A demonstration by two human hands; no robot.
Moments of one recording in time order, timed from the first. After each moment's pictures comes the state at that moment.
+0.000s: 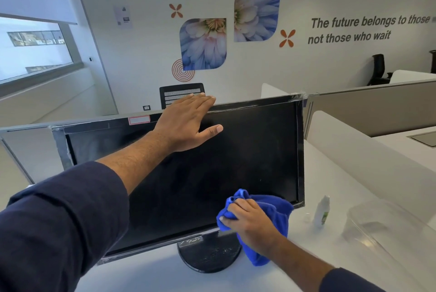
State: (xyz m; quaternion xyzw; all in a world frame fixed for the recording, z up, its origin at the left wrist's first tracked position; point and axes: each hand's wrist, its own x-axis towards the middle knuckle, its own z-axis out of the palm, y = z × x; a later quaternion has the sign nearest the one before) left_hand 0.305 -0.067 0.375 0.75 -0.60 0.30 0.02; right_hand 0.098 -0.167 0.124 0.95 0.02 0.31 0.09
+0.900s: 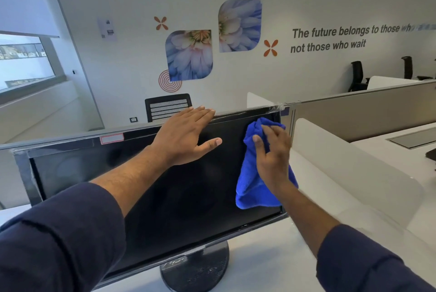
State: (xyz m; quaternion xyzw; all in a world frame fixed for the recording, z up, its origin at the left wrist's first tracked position) left_hand 0.278 -0.105 0.374 0.72 -0.62 0.29 0.04; right_hand 0.105 -0.270 0.266 0.71 -0.28 0.62 -0.16
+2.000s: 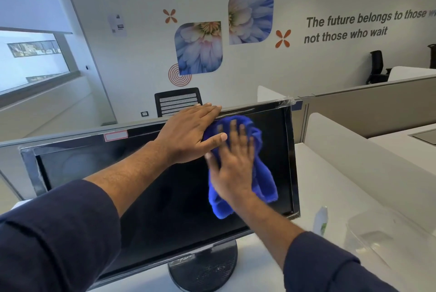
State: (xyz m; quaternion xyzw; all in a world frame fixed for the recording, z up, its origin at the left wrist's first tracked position) left_hand 0.280 -0.105 0.379 0.72 -0.65 0.25 0.06; right_hand 0.179 -0.198 0.251 0.83 -0.26 0.49 -0.03
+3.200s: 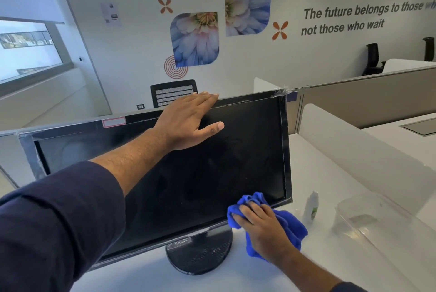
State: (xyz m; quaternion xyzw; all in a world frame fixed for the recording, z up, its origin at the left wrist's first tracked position) left_hand 0.274 -0.103 0.378 0.73 -0.63 0.26 0.05; right_hand 0.047 -0.196 0.097 0.96 -0.13 0.22 0.08
